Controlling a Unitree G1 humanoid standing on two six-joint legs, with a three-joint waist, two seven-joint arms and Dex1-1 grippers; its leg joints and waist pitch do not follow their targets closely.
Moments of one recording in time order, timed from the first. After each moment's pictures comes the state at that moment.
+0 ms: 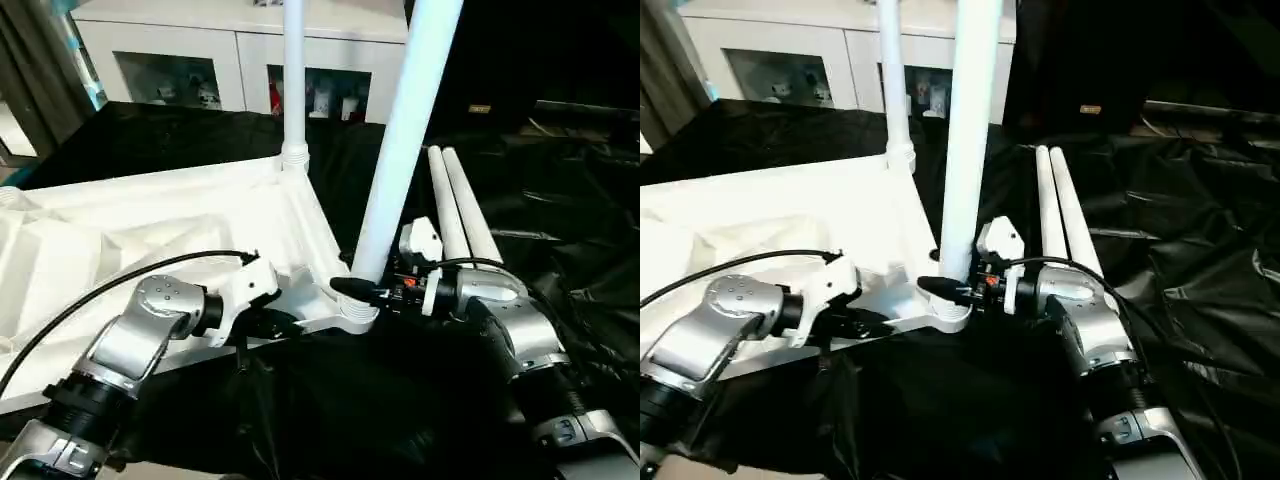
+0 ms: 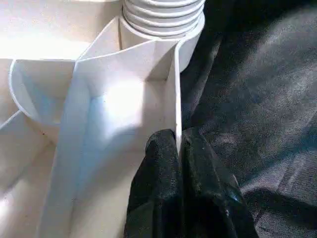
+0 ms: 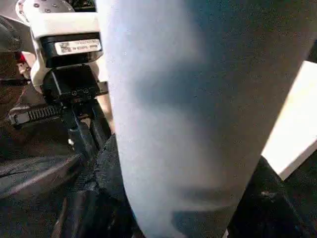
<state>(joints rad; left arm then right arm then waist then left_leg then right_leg) -0.40 0.53 -0.30 0.17 -0.09 0.39 -1.15 -0.48 -0.28 0.16 0.43 0.26 0.10 1.10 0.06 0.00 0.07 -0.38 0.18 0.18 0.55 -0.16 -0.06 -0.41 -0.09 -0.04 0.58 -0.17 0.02</state>
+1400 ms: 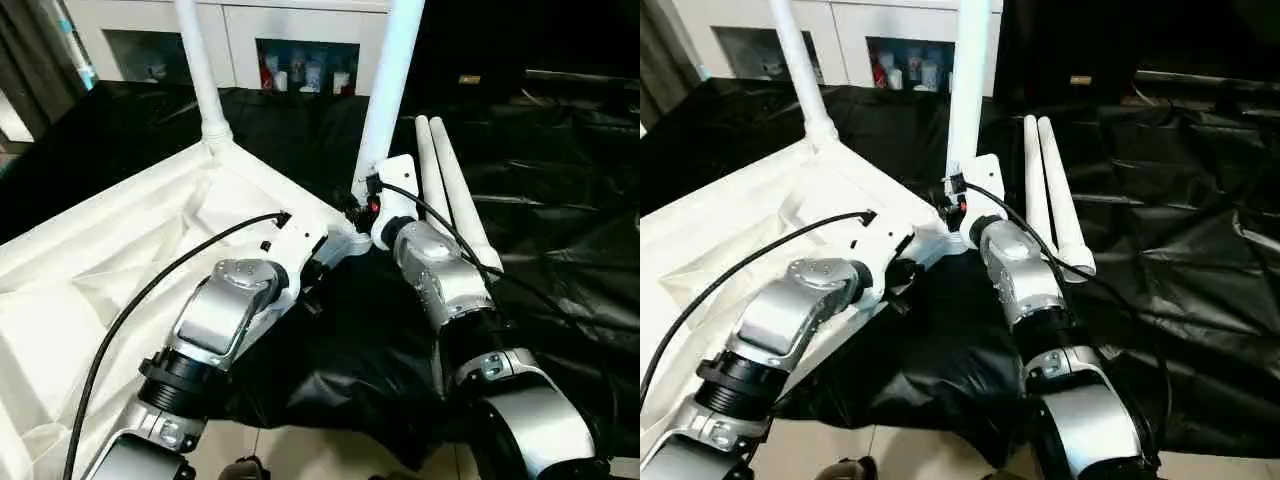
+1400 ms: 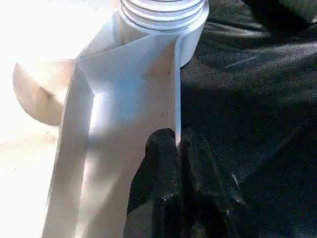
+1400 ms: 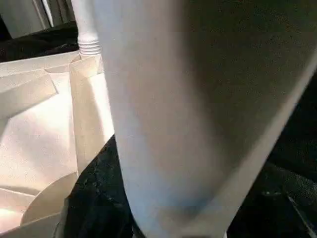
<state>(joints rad) -0.54 0.18 -0.24 0.09 0.02 0.89 -0.52 -0.77 -0.01 0.02 0.75 0.09 0.12 0.30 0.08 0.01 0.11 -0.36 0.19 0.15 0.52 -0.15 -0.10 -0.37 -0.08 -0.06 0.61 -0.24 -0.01</state>
